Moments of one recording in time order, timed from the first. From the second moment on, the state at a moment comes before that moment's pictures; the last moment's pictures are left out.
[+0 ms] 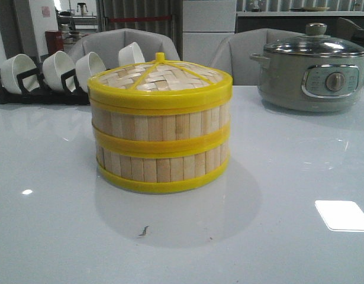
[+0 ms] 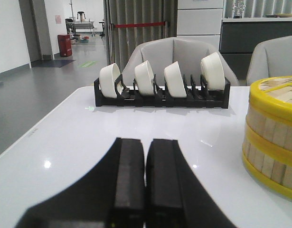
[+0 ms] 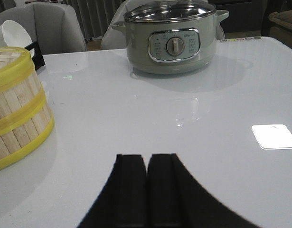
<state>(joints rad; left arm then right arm) -0.03 0.00 0.01 0.02 0.07 -0.04 -0.01 -0.01 0.03 0.09 0.16 0.06</state>
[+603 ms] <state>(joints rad) -0.03 0.00 0.01 0.02 0.07 -0.04 0.01 -0.01 0.03 0.08 0.15 0.06</state>
